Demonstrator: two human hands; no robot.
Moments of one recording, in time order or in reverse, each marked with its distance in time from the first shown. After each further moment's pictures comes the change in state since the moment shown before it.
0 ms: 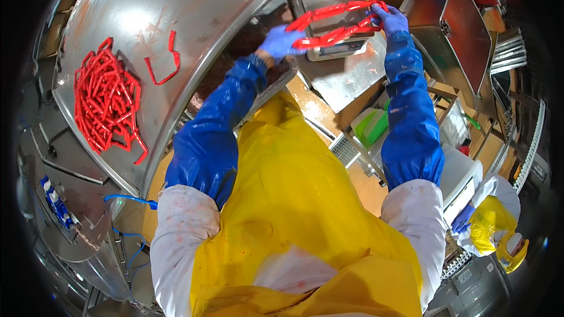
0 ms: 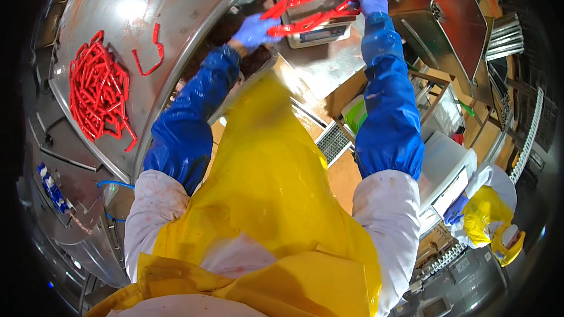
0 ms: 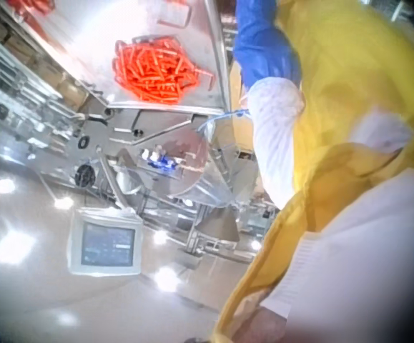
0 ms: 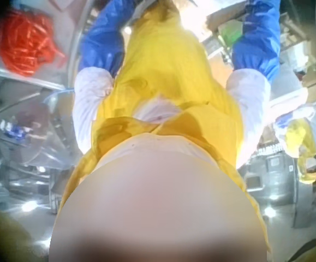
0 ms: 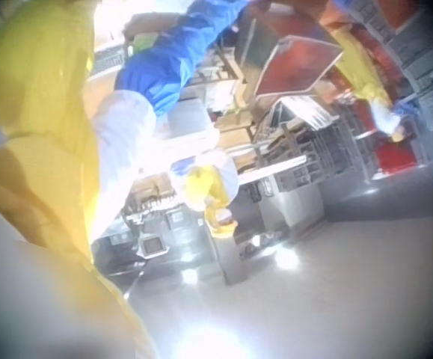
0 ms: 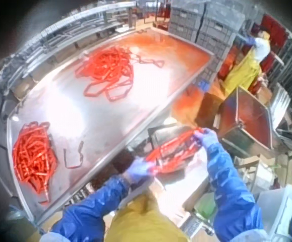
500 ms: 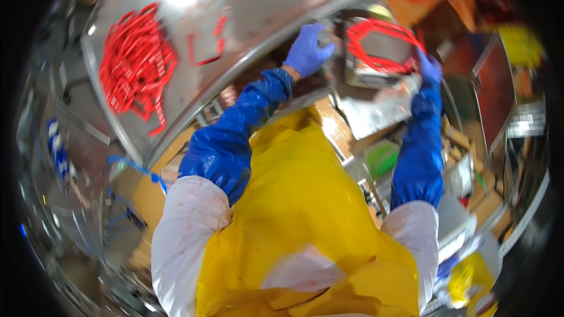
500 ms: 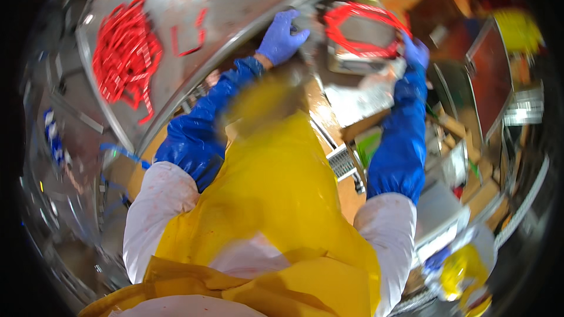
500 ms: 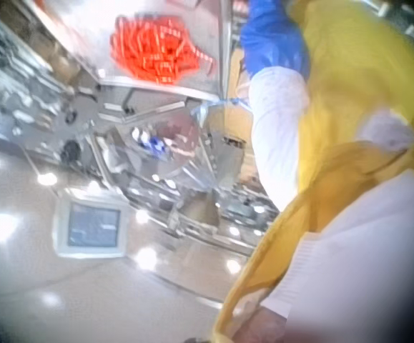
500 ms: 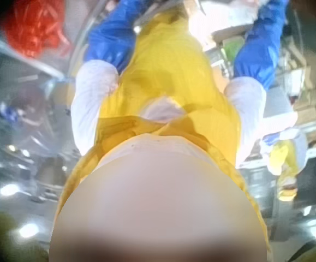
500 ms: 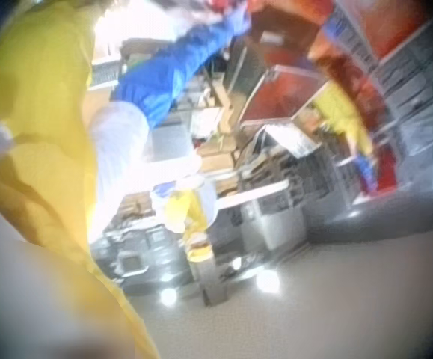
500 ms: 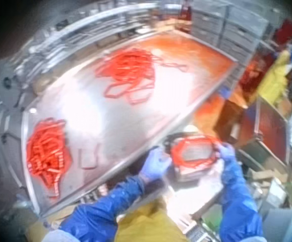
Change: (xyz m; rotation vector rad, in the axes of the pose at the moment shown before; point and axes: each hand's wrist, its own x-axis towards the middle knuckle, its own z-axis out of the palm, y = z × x) left_hand -0.025 0.019 -0.038 0.968 0.512 0.791; right_hand 0.043 0.044 -0.024 -0.473 0.131 0.006
